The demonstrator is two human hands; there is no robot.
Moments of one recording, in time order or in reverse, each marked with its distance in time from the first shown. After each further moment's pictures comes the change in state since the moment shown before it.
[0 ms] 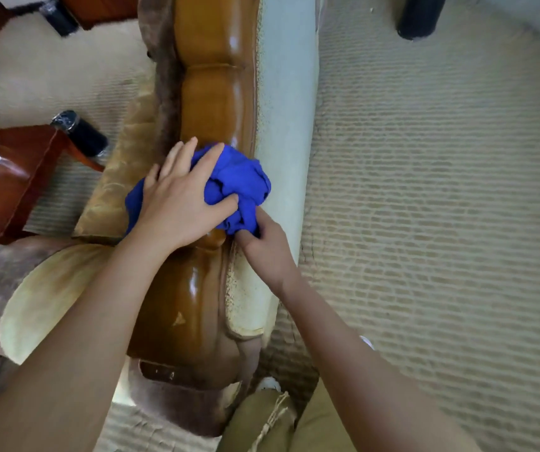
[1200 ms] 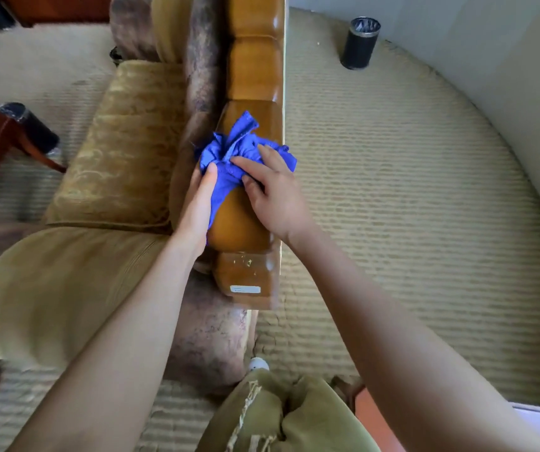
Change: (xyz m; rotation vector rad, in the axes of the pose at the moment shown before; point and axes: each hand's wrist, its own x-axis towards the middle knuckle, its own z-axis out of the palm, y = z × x) left_hand -0.122 -0.095 0.055 -1.532 0.008 -0.214; right_hand -0.091 -0.025 0.101 -0.818 0.219 -0.408
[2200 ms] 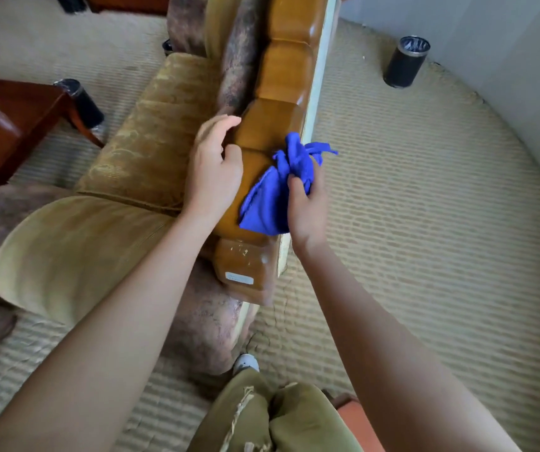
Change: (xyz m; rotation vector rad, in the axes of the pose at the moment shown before) left_hand -0.028 0.054 0.034 0.533 0.277 0.400; right_hand -0.020 0.015 -0.010 0.642 0.257 0.316
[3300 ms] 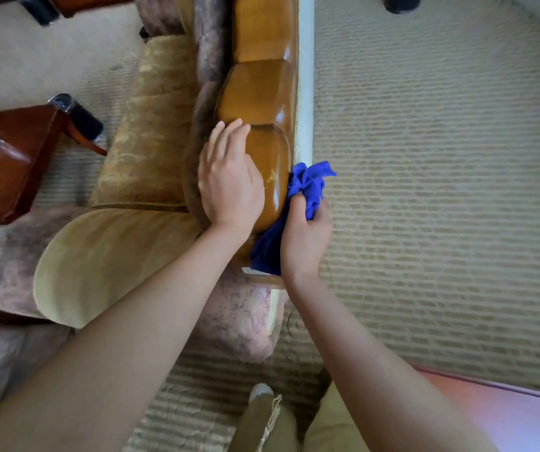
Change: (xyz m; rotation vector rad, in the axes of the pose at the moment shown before) left_hand -0.019 -0.027 0.041 0.512 0.079 0.256; right_hand -0.043 0.043 0.023 0.149 0.404 0.291
